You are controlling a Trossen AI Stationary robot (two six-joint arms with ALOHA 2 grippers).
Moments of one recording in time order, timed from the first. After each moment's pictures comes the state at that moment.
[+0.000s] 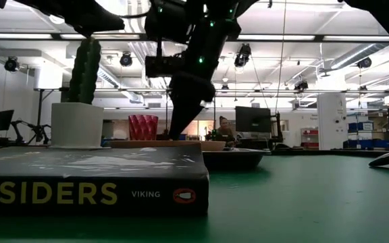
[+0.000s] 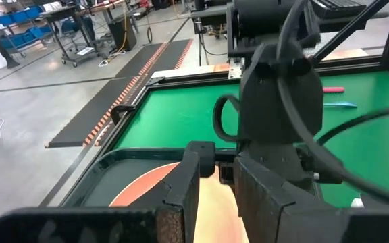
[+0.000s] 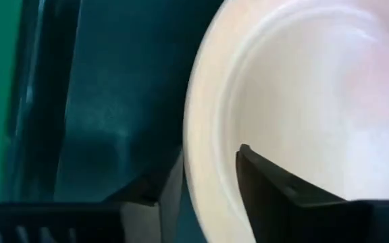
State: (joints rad) left arm -0.07 0.70 0.62 -0.14 -0.29 0.11; right arm 0.01 2.18 1.77 -0.75 0.10 -0.13
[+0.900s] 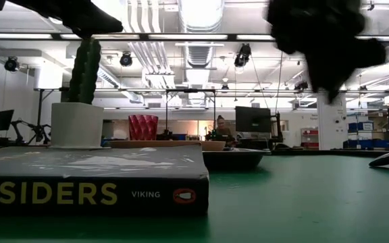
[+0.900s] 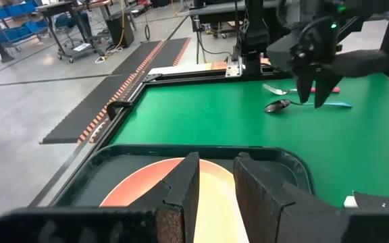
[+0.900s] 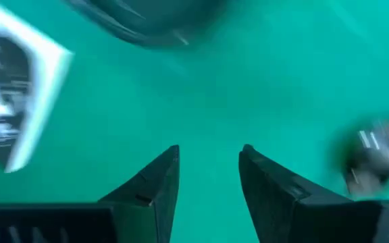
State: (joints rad) left arm -0.07 0.68 0.60 -0.15 -0.28 0.08; right arm 0.34 1.62 1.19 -0.93 0.02 1.38
